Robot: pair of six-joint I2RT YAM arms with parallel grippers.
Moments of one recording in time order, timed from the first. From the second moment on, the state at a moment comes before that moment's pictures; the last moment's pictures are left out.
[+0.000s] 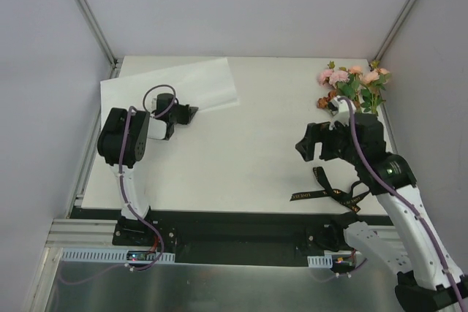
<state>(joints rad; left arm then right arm) -0.13 2.06 0.94 0.57 0.12 -1.54 0.36 0.74 1.02 -0.84 -0.15 0.20</state>
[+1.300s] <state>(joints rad) -0.20 0.91 0.56 -0.33 0.47 -1.16 1.13 1.56 1.10 -0.25 0.33 -0.27</state>
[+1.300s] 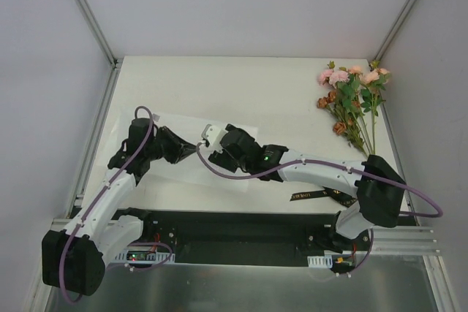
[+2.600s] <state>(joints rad) -0.33 1.30 0.84 -0.46 0.20 -0.64 0.45 2.13 1.97 -0.61 -0.23 -0.19</state>
